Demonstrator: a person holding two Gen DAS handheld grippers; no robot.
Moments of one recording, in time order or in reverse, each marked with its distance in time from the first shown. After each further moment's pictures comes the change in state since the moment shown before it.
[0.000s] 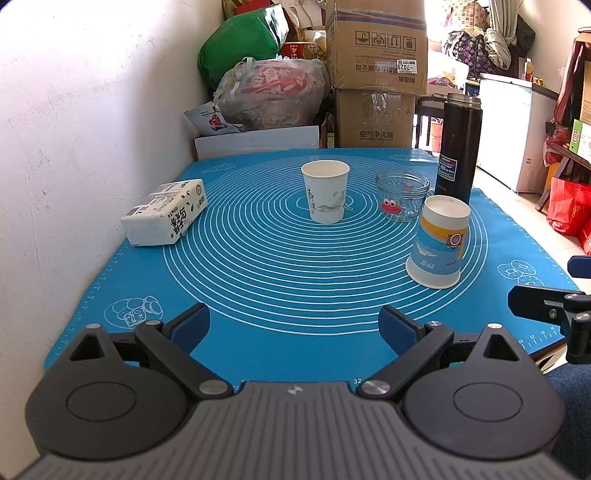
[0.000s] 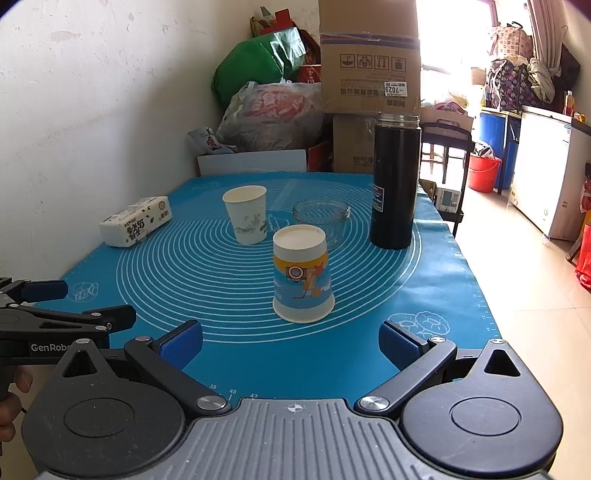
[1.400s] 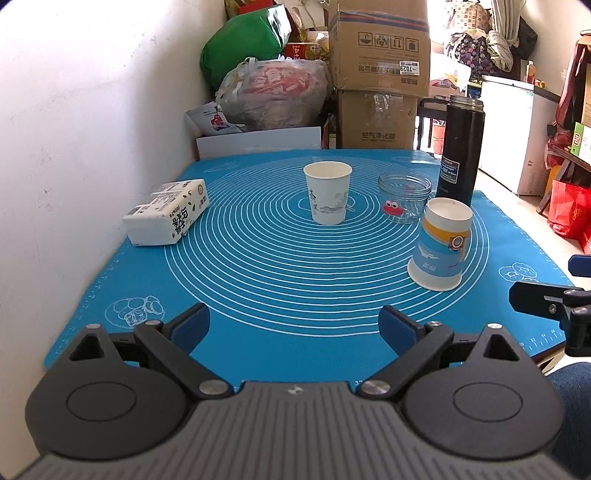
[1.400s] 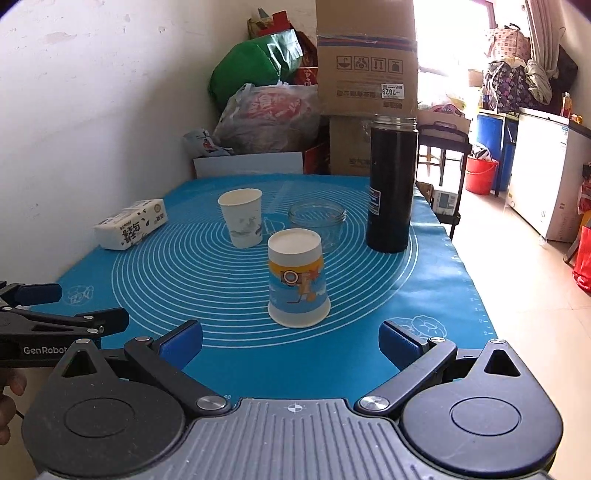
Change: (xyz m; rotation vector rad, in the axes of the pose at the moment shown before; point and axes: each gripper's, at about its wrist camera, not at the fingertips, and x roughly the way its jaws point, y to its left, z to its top) left arm -0.001 0.001 0.001 -0.005 -0.004 0.004; right arm 0.003 -0.002 0.002 0.001 -0.008 -0.008
